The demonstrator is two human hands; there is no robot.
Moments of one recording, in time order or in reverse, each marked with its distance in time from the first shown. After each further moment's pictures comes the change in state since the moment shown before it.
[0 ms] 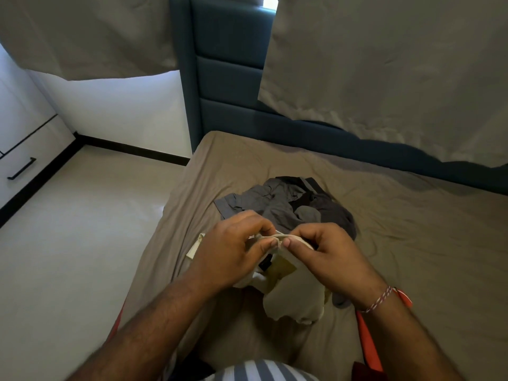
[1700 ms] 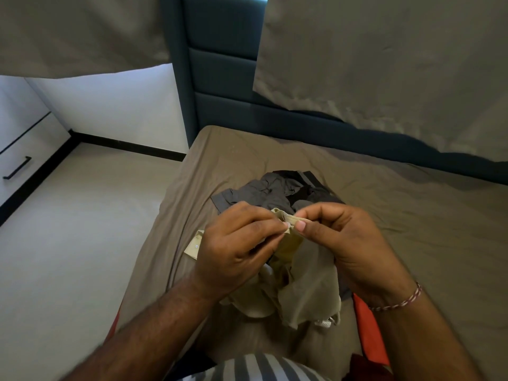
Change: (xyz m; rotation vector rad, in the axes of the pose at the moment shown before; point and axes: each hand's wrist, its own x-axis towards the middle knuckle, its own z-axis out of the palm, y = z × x) left_hand 0.011 0.026 0.005 -0.031 0.328 0.370; right_hand -0.014 -0.022 -0.026 0.695 0.069 0.056
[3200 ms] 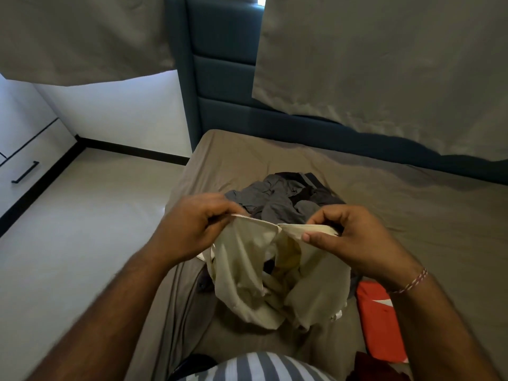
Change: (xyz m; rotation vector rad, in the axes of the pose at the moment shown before) left_hand -0.008 -0.047 -0.069 0.108 -0.456 -0.284; right_hand -0.003 0.008 -0.022 -0.668 -0.044 0.024
